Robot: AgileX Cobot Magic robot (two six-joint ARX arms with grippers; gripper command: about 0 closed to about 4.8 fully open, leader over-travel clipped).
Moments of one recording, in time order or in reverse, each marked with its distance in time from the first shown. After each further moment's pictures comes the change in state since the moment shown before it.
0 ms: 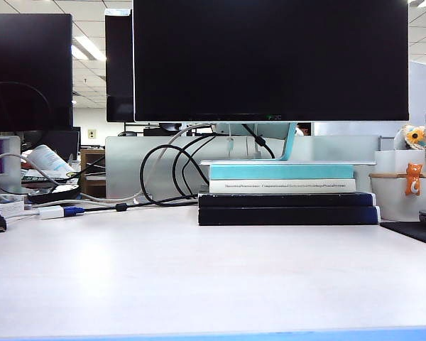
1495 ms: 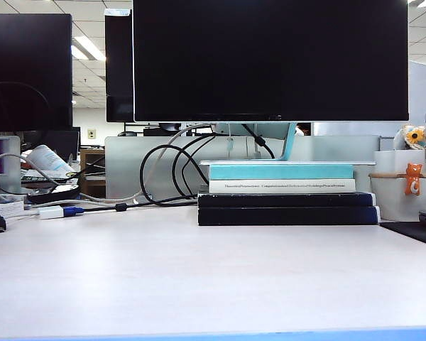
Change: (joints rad) left arm -0.063 0.008 -0.064 0.399 0.307 -0.348; right arm 0.000 -0.285 -0.005 -0.230 -0.341 -0.017
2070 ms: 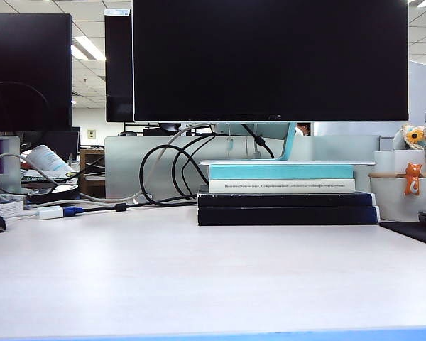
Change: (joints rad) left arm -0.080 0.001 0.000 0.084 -0.197 -0.275; right arm 0.000 0.000 0.000 0.030 0.235 -0.082
